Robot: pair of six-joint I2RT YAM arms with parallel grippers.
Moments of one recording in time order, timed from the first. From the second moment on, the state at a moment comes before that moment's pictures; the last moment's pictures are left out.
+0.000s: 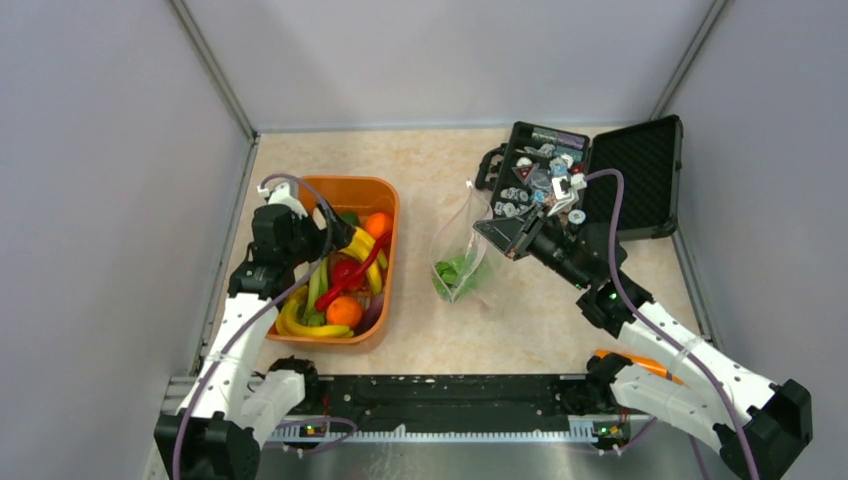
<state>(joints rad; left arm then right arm) -0.08 0.91 0.76 -0.39 0.13 -0.52 0.66 0.84 0.65 0.26 -0.17 0.87</state>
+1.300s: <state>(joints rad) -0.26 1.19 0.88 -0.55 0.28 -0.23 0.66 0.87 0.65 0.26 -0.16 0.89</state>
